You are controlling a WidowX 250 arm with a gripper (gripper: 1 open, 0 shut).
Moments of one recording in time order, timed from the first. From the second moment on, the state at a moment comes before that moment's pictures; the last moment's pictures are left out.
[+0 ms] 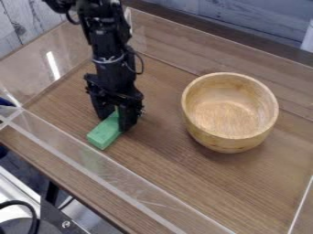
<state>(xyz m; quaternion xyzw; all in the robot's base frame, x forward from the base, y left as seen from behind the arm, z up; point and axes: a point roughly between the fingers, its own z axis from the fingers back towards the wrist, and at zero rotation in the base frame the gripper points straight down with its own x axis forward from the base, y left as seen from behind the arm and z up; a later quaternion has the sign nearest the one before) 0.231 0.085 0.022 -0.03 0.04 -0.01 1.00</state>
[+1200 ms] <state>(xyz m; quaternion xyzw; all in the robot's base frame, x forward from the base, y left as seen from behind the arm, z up) 0.289 0.029 0.097 -0.06 0.00 -0.01 1.00</state>
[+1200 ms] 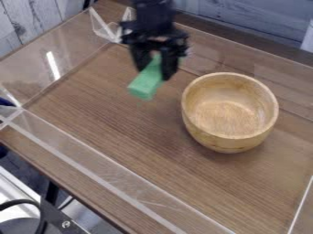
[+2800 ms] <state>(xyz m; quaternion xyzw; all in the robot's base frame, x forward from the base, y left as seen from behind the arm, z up) 0.320 -0.061 0.063 -0.07 0.03 -0.08 0.99</state>
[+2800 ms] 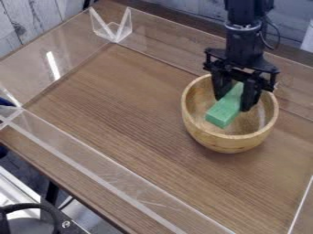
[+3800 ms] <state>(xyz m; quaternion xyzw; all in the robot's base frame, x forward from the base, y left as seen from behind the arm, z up) 0.324 -0.063 0.053 -0.07 0.04 -0.09 0.99</state>
